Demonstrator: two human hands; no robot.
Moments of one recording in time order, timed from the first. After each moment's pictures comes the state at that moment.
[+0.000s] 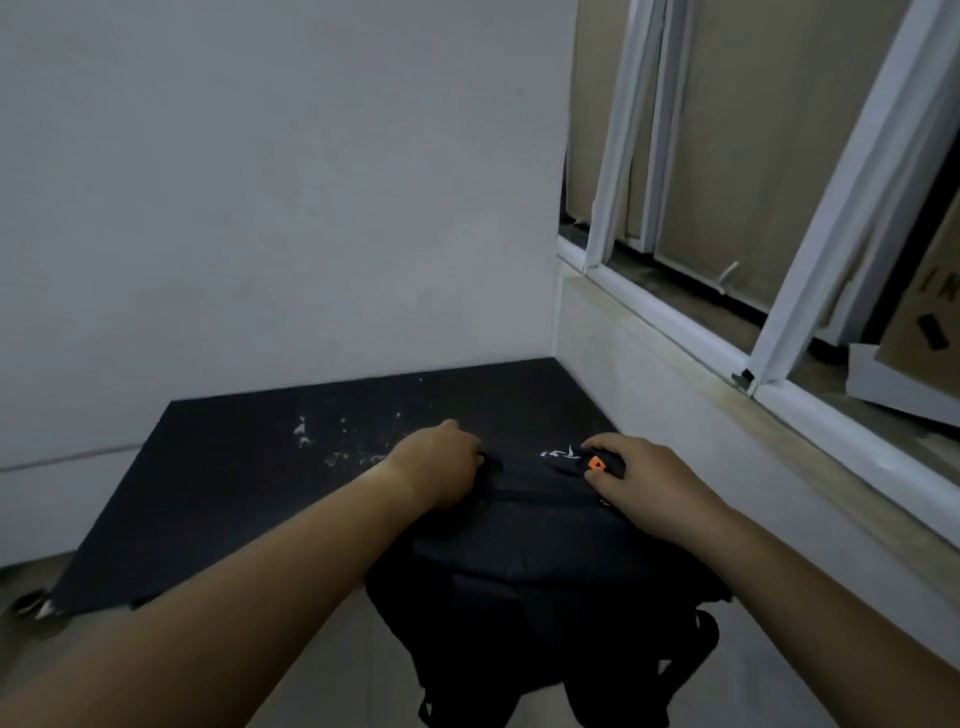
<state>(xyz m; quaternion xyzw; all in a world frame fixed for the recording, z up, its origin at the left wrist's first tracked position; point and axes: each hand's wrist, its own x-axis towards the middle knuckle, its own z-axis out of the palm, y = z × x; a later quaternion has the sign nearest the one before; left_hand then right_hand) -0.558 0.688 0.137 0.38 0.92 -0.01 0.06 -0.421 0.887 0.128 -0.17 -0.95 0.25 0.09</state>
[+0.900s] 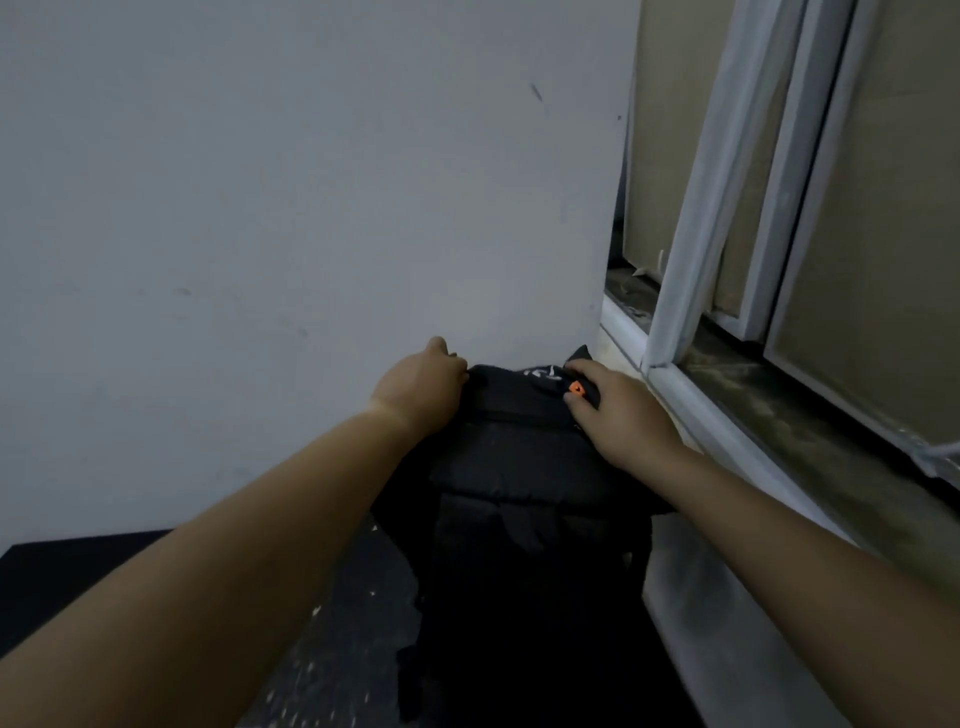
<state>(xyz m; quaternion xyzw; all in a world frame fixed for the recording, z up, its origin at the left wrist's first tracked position) -1.045 0.994 0.198 0.28 0.95 0.06 -0.11 -0.957 1.210 0.167 -0.07 -0.94 0.26 0.22</state>
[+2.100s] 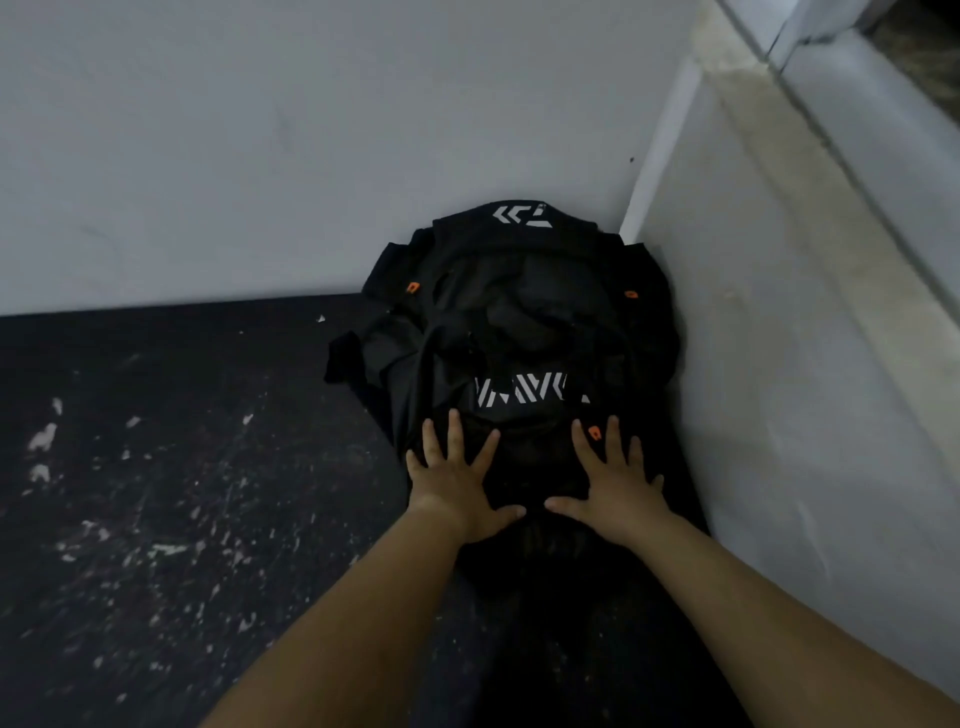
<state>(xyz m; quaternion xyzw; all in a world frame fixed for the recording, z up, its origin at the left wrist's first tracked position) -0.990 1.055 -0.202 0.20 0.92 -0.08 0.32 -0.929 1.247 -0.203 -0.17 -0.92 0.17 -0.30</state>
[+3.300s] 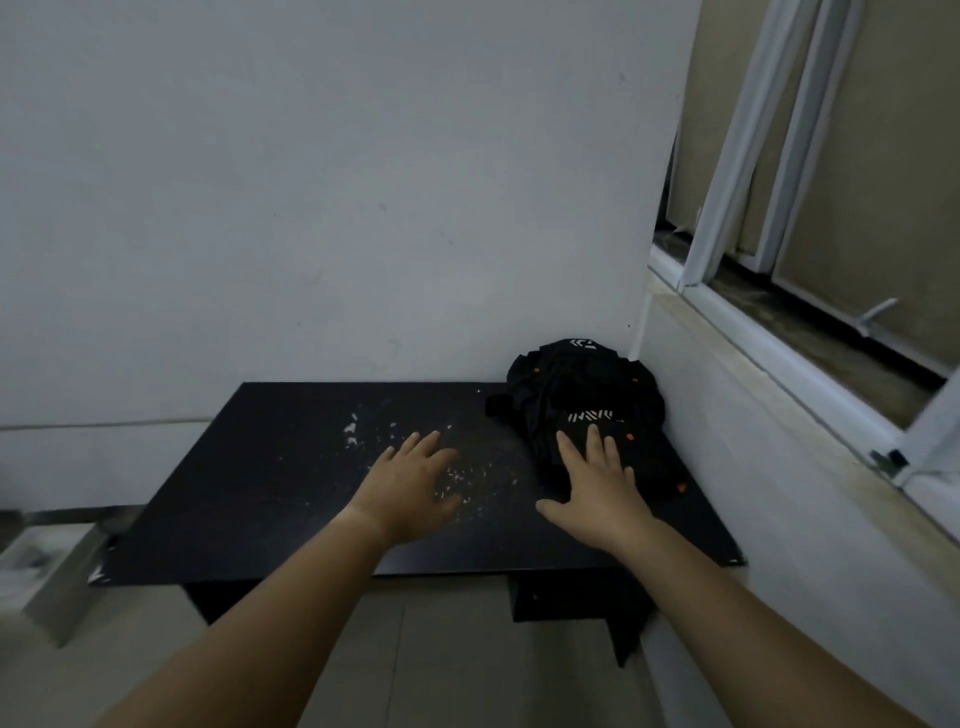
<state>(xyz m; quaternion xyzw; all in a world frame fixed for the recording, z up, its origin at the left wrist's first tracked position) -0.658 0.662 0.062 0.27 0.96 0.08 0.01 -0.590 0.899 0.071 -0.09 -0.98 0.16 -0.02</state>
